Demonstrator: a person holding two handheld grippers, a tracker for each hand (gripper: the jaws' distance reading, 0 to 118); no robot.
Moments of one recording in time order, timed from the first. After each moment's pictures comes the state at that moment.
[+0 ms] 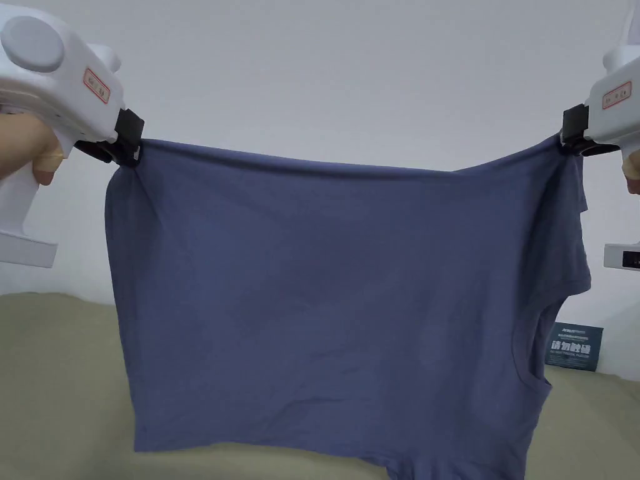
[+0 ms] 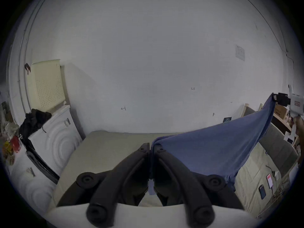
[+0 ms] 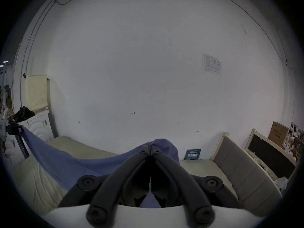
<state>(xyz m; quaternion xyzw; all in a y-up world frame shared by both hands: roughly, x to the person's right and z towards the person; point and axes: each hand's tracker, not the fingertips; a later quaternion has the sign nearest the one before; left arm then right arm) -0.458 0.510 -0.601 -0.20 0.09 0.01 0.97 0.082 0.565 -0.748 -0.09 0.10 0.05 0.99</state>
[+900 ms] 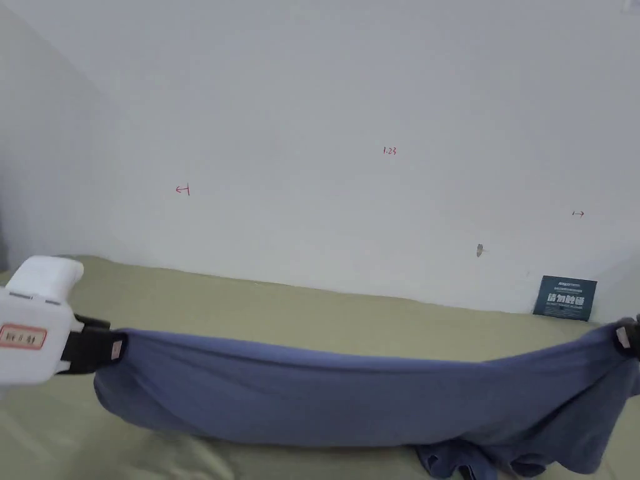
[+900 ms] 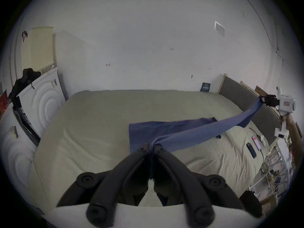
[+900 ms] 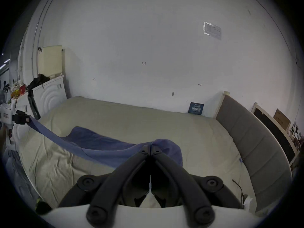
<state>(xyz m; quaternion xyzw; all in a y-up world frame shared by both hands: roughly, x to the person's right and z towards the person) -0.428 0.318 -0.390 -0.30 0.00 0.04 0.95 0.157 0.370 -0.512 -0.22 0.14 0.08 0.96</state>
